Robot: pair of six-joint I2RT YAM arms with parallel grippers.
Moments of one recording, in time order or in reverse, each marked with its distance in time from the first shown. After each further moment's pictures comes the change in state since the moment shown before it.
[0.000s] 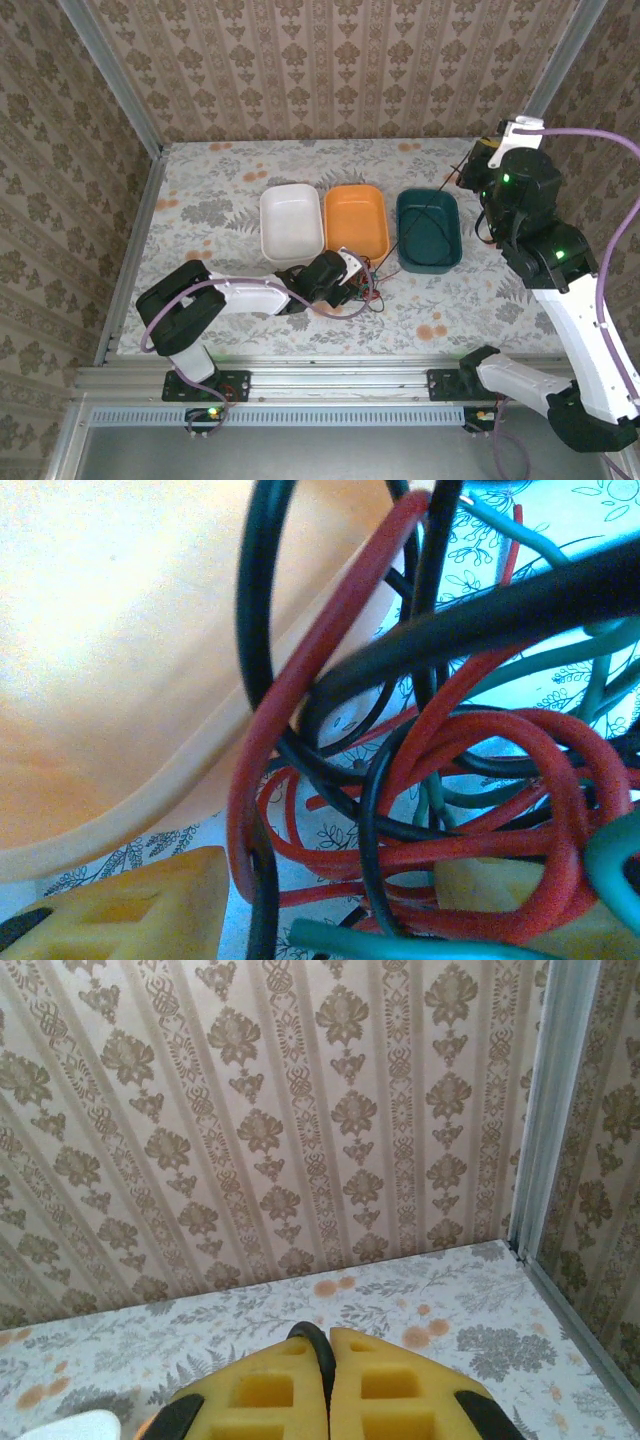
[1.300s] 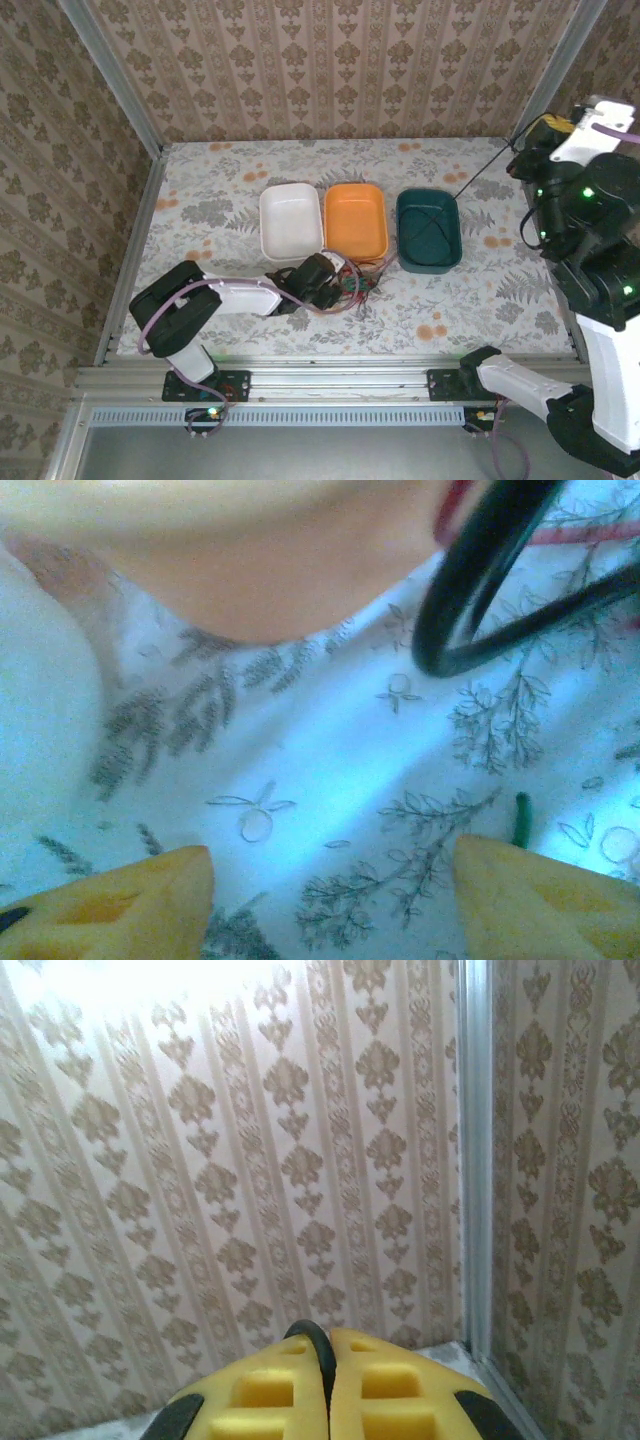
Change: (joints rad) left arm 0.054 -0.030 -0.088 -0.061 -0.043 -0.134; right arm -0.036 -0.035 0.276 -0.054 0.045 -0.107
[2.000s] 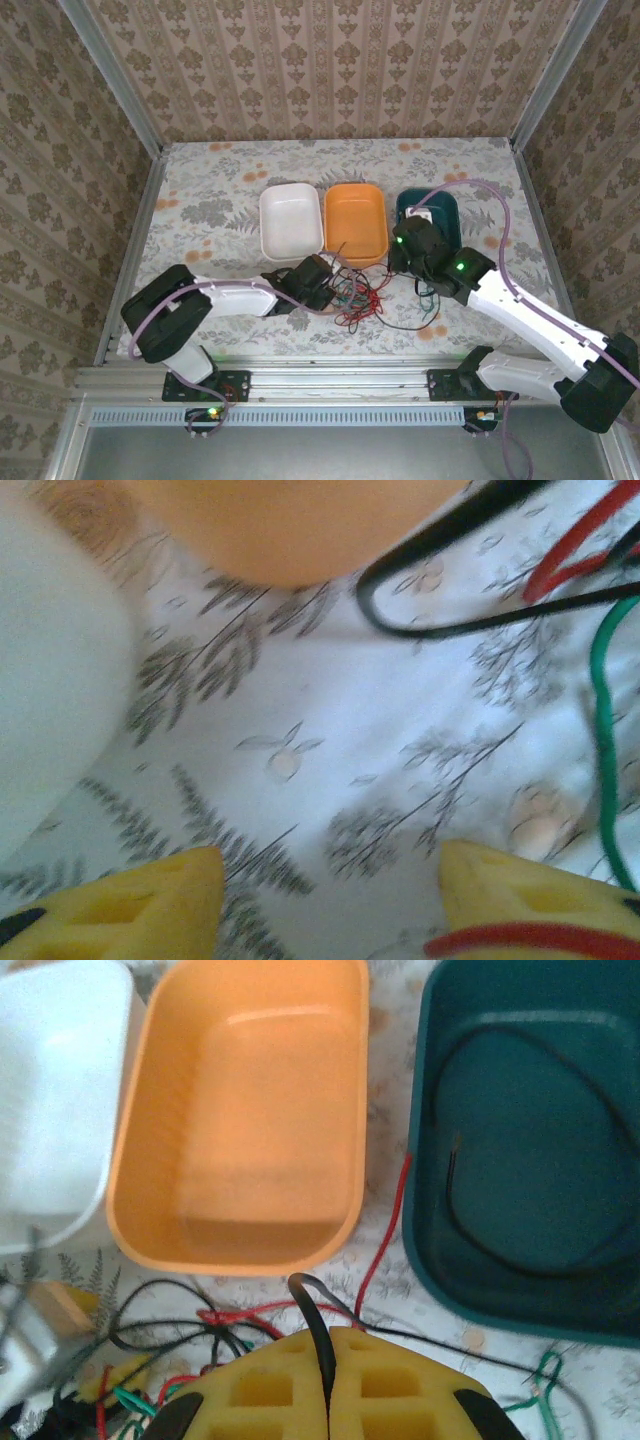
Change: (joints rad) left arm 0.000 -0.075 0.003 -0.140 -0.046 0.025; right arm 0.335 0.088 -0.906 0.061 -0.247 0.491
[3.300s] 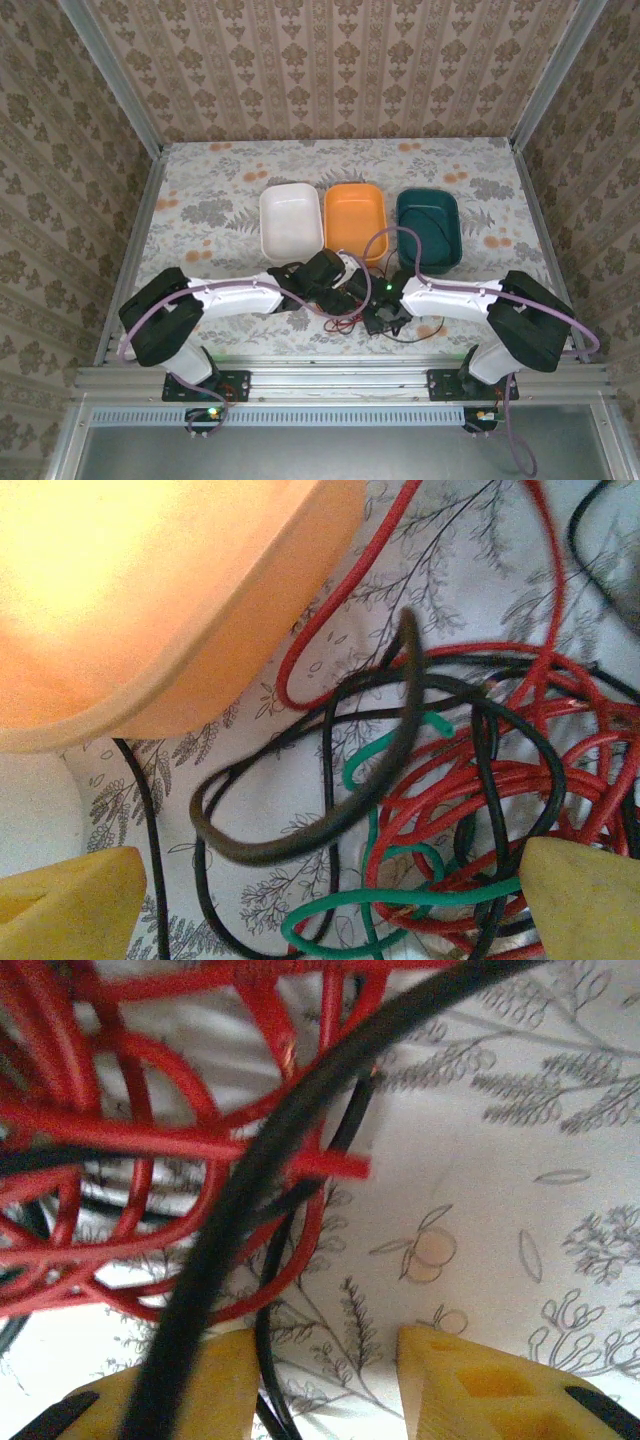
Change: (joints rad) left arm -0.067 0.009 0.129 -0.064 0.079 0.155; right arm 0.261 0.426 -0.122 -0.060 -0.221 0.043
